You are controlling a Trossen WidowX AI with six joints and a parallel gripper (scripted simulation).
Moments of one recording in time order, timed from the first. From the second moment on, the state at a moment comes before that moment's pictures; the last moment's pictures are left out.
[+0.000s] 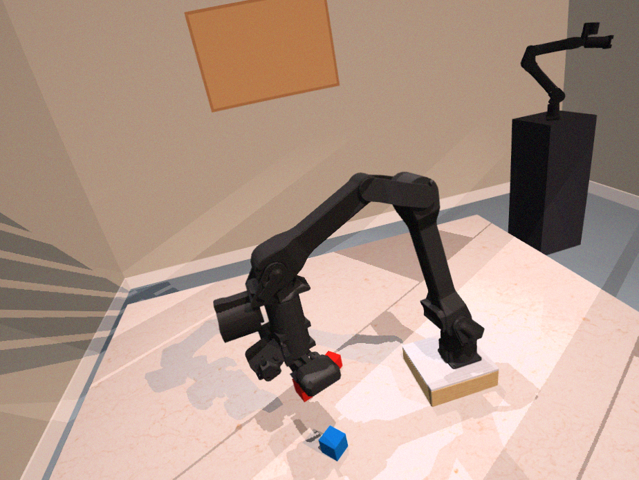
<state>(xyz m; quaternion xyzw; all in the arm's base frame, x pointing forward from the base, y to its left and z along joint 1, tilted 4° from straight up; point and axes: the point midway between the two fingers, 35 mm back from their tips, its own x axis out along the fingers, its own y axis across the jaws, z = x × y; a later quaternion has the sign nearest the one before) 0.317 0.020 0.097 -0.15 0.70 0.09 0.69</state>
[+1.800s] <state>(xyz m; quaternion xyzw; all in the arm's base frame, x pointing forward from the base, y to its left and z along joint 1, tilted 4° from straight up) 0.278 0.084 0.044 0.02 0.70 -0.07 0.71</state>
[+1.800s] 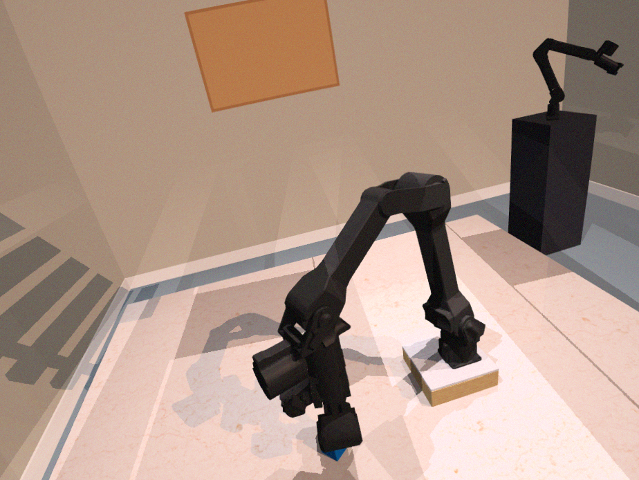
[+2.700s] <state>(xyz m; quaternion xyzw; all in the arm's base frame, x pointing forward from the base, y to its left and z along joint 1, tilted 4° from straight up) 0.278 0.084 0.041 0.02 0.70 -0.07 0.71</state>
